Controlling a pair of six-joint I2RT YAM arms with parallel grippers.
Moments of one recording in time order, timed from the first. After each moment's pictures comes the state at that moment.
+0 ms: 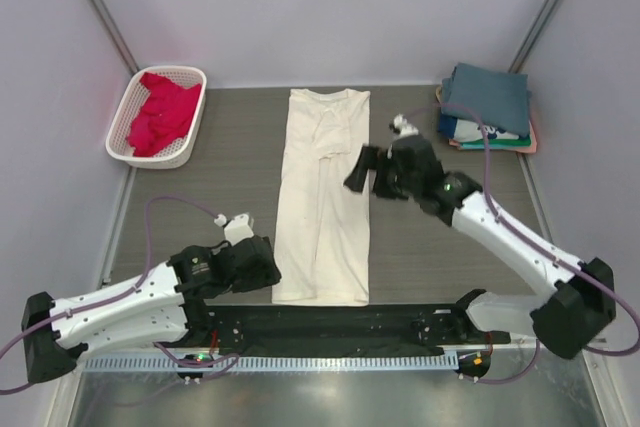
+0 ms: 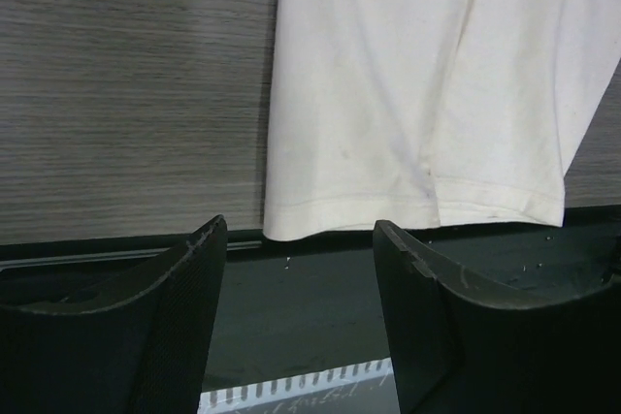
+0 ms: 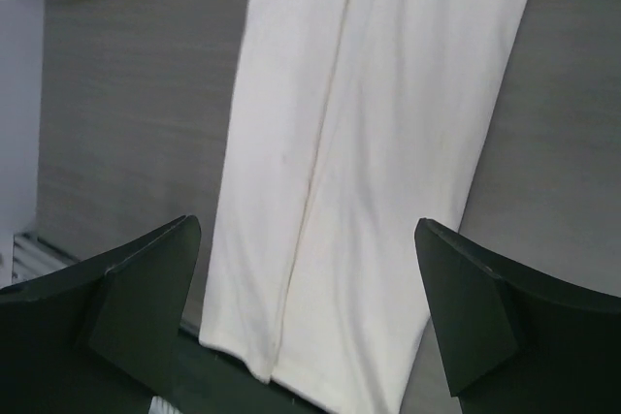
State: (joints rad) left arm -1.10 0.83 0.63 -0.87 -0.34 -1.20; right arm 0.53 1.33 1.14 -0.42 -0.03 0.60
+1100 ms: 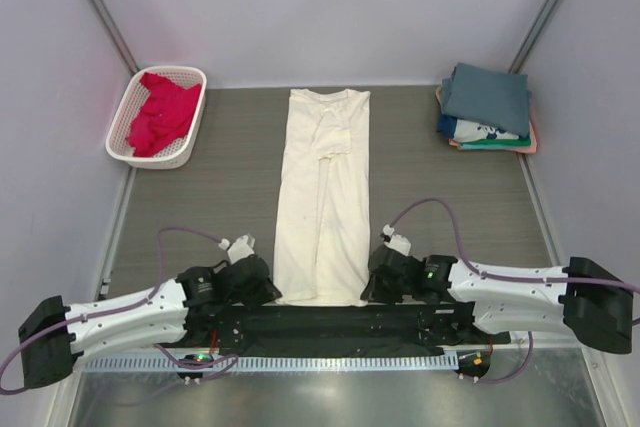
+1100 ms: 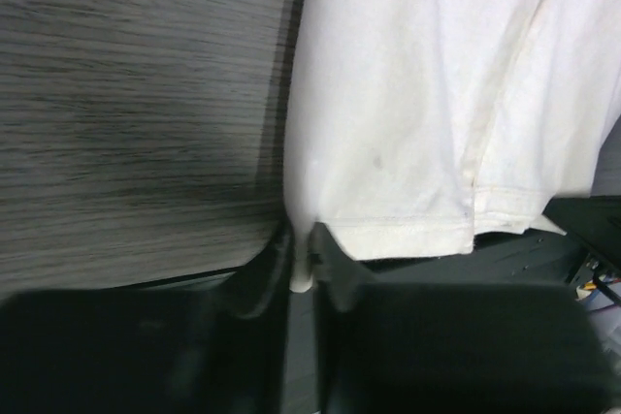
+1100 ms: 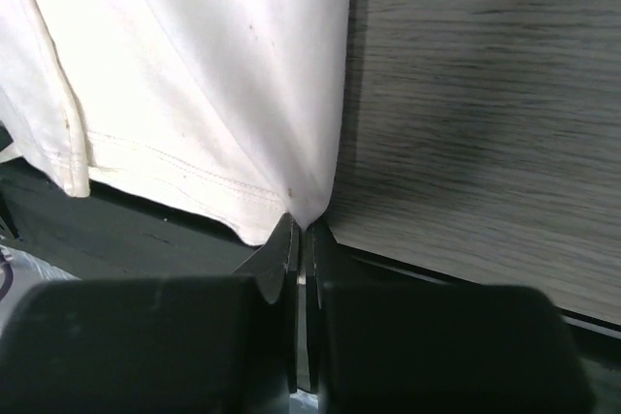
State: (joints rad) left arm -1.10 0.74 0.27 -0.51 -0.21 -1.37; right arm 1.15 1.06 0.40 -0.36 0.10 1.25
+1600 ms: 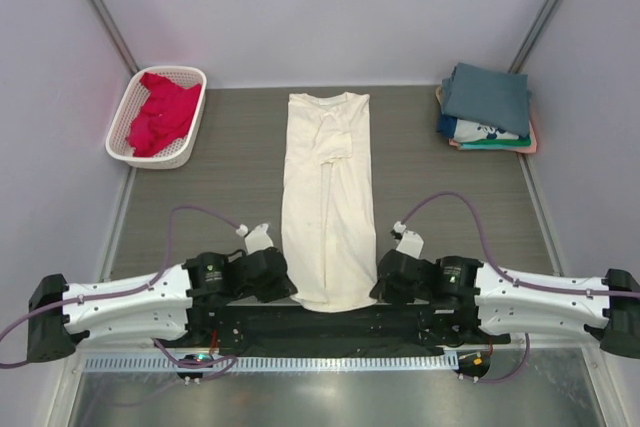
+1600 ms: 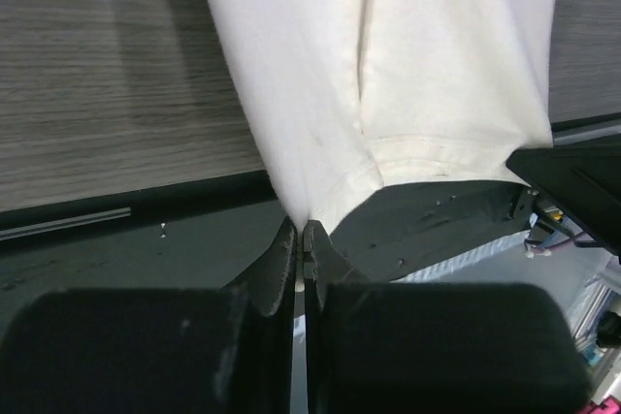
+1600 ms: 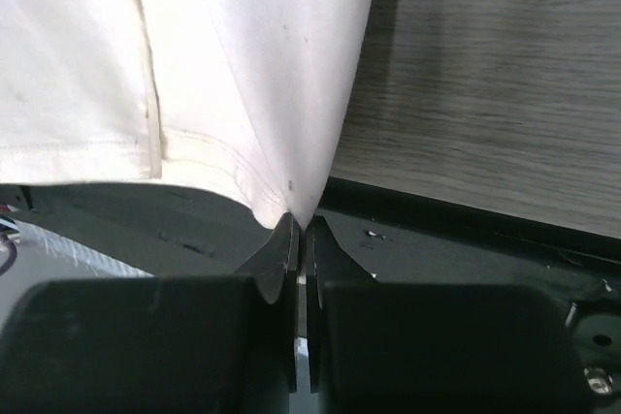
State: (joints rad) left arm -1.24 0.85 0.52 -0.63 -0.23 -1.38; right arm 1.24 0.86 0.47 -0.64 0.21 1.29
